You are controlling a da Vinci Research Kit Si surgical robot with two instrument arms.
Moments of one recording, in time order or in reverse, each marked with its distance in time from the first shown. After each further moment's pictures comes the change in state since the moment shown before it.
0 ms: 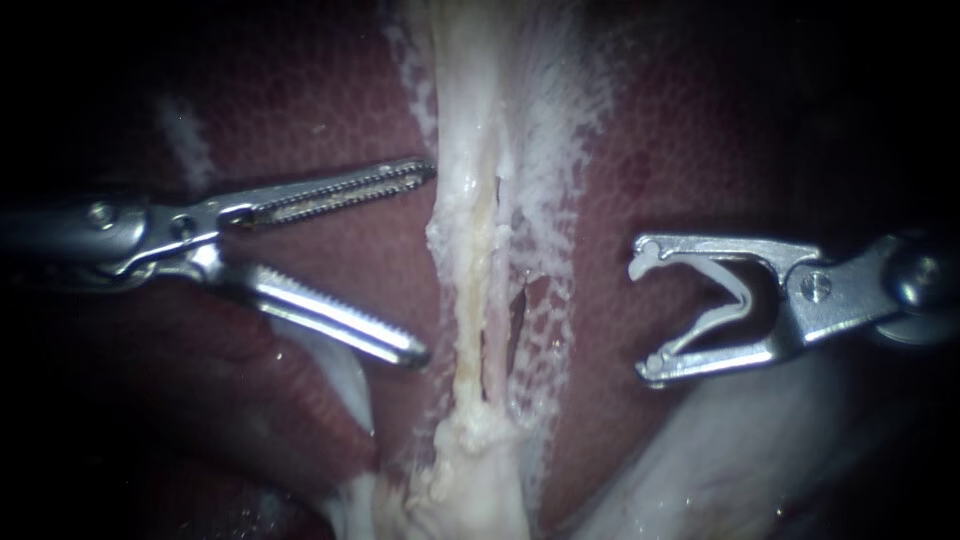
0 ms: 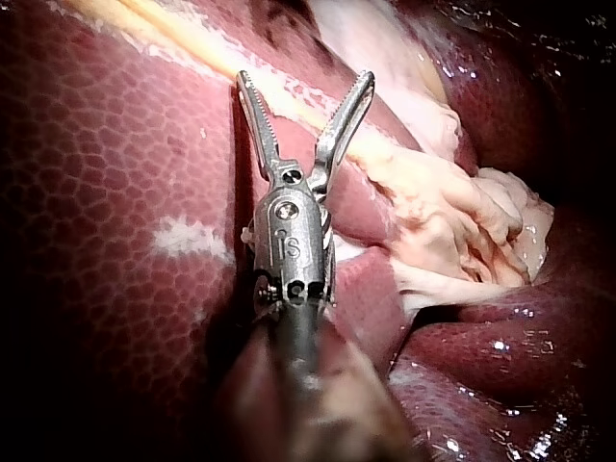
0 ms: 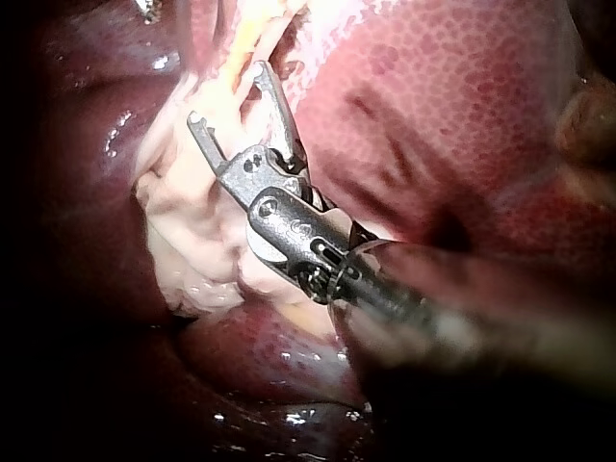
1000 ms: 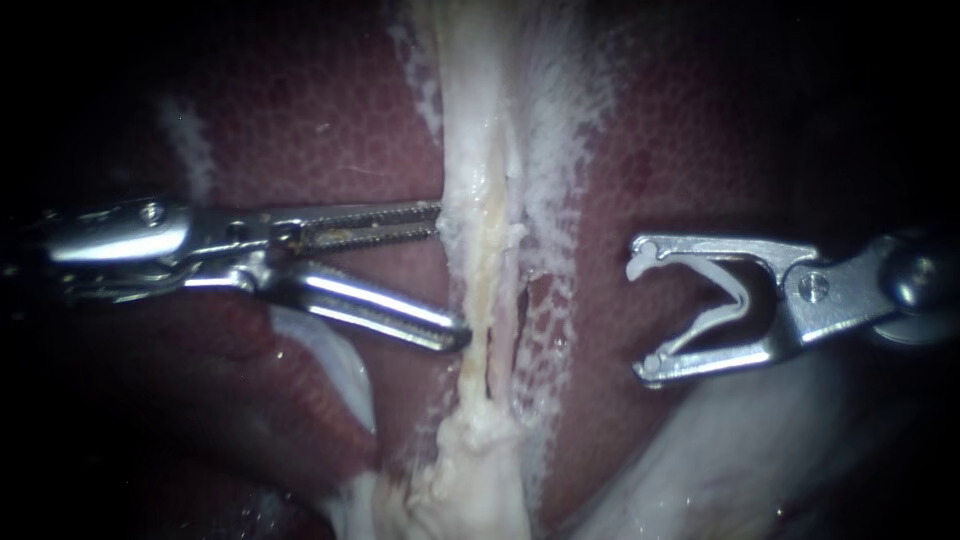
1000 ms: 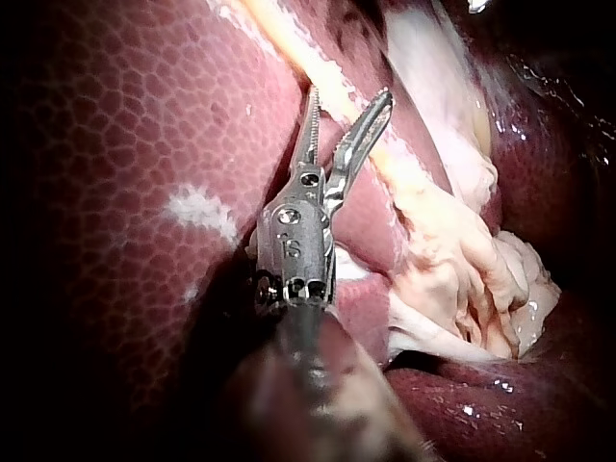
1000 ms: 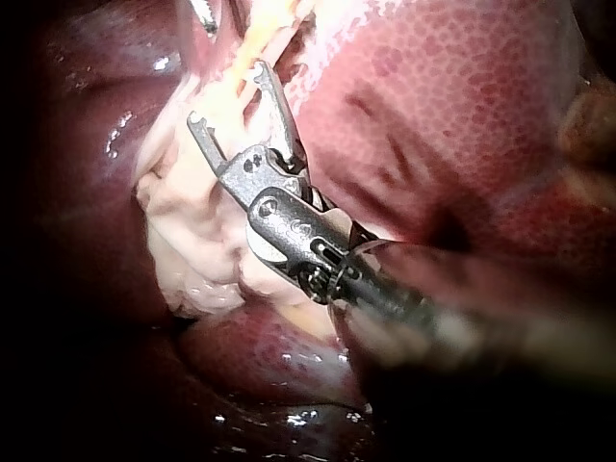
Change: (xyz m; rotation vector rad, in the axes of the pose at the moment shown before) right arm 0.000 0.000 0.000 0.002 0.001 0.000; left arm 0.003 0.002 0.001 -0.064 0.071 -0.232
